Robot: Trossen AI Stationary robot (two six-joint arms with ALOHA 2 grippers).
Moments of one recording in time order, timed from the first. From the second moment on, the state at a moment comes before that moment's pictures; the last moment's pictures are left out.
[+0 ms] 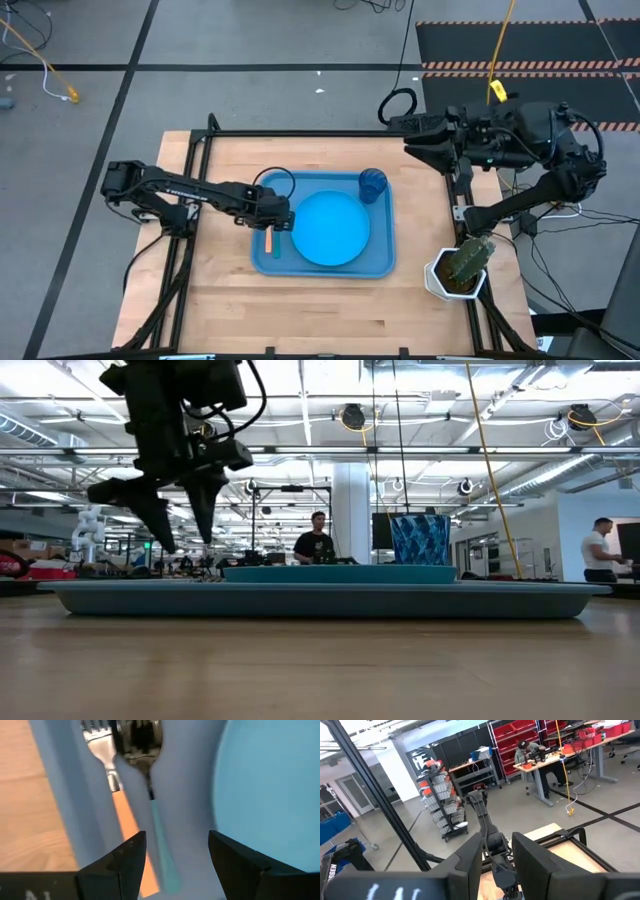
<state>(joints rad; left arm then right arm) -0.02 1.49 0.93 -0.71 -0.05 -1.41 0.13 1.13 1.79 -0.70 0.23 0.38</state>
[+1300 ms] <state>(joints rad) 0.02 1.81 1.25 -1.04 -0.05 -1.30 0.13 1.15 1.79 -0.71 0.23 0.43</state>
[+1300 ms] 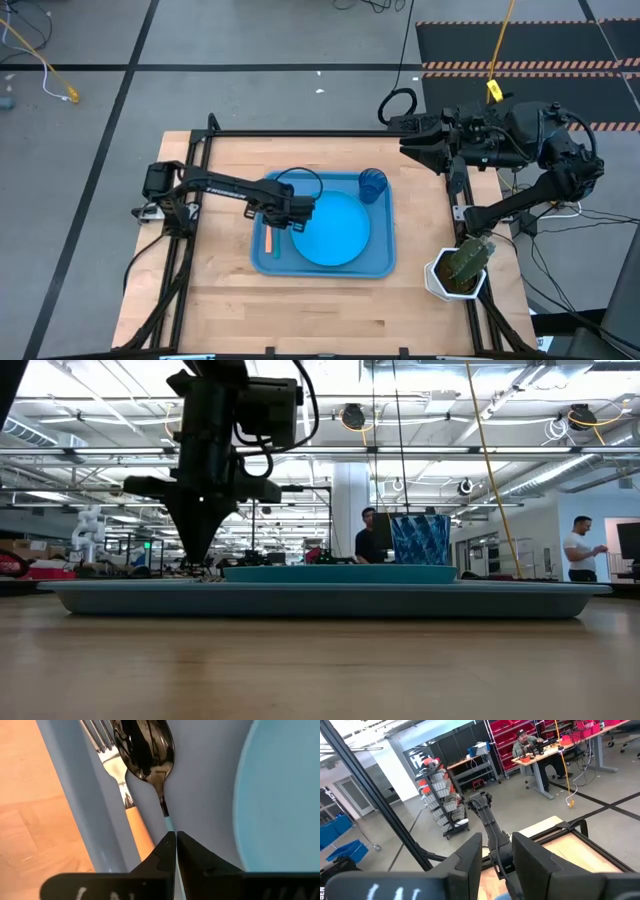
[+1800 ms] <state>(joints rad) 0.07 1.81 1.25 -1.05 -0.03 -1.29 0.13 1.15 1.79 -0.74 0.23 0.43</state>
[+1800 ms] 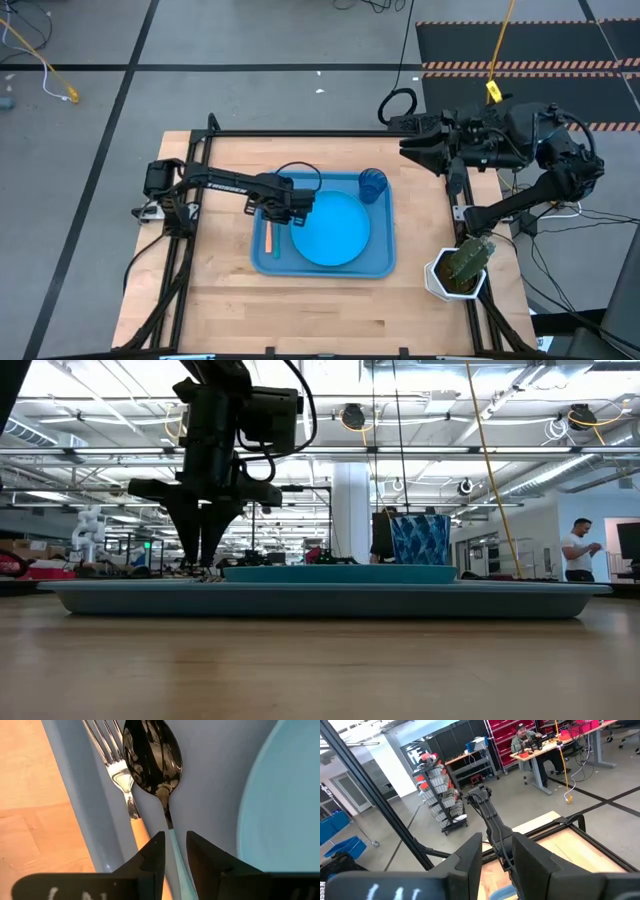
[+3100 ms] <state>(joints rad) 0.09 1.81 1.17 -0.95 -0.02 -1.33 0.13 1.15 1.79 -0.76 0.23 0.43</state>
